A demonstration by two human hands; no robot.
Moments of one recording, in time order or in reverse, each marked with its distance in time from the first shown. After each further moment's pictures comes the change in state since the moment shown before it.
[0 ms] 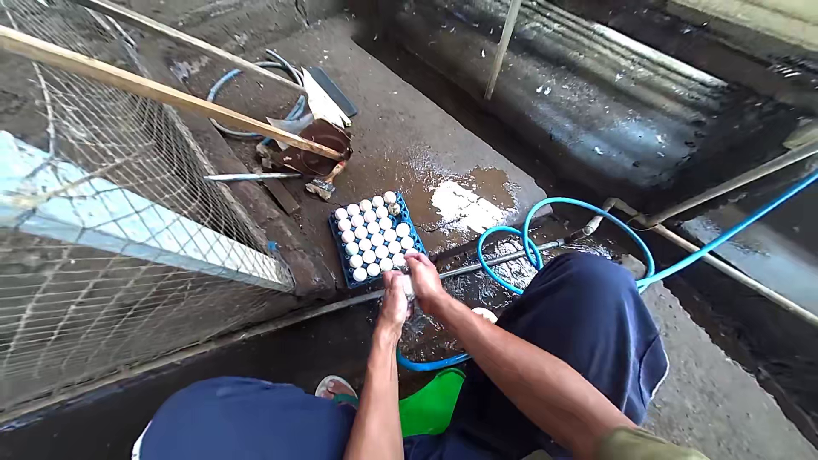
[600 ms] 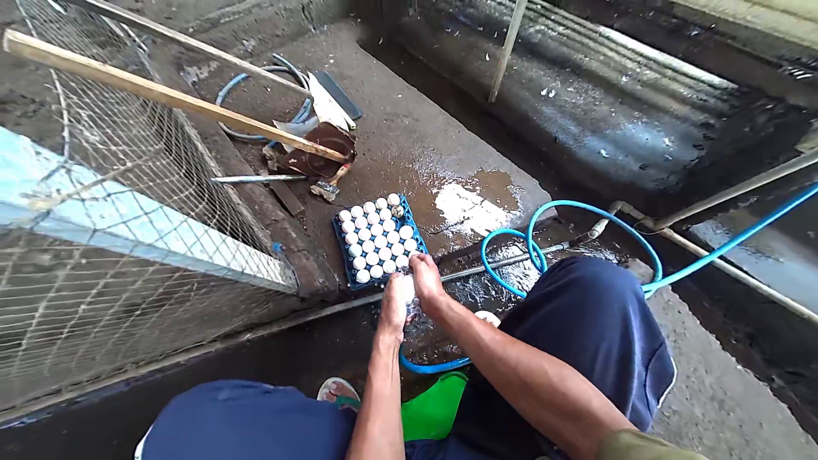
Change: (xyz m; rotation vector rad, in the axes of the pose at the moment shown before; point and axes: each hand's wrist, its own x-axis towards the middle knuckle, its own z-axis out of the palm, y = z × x) left_hand -0.003 0.003 0.002 -0.091 0.110 -0.070; right_hand -0.006 -0.010 0.007 -0.117 0.093 -0.051
